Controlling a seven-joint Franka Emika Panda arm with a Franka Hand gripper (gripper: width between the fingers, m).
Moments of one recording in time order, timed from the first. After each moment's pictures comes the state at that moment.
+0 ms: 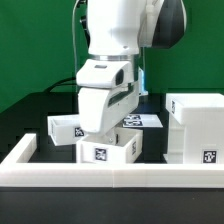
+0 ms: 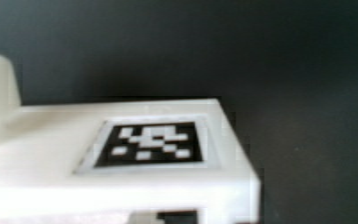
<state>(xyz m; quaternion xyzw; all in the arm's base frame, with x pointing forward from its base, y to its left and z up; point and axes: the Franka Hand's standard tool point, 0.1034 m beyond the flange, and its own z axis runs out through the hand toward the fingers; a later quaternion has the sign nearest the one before) 0.536 -0.047 0.023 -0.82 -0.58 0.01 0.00</state>
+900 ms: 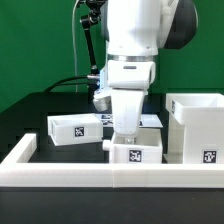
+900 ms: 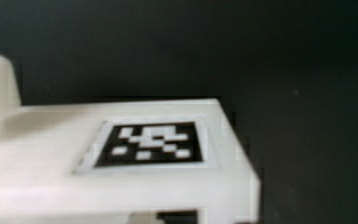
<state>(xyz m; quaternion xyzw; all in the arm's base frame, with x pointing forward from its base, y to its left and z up) 0.539 -0.015 0.022 -0.76 -0.65 0.01 0.00</state>
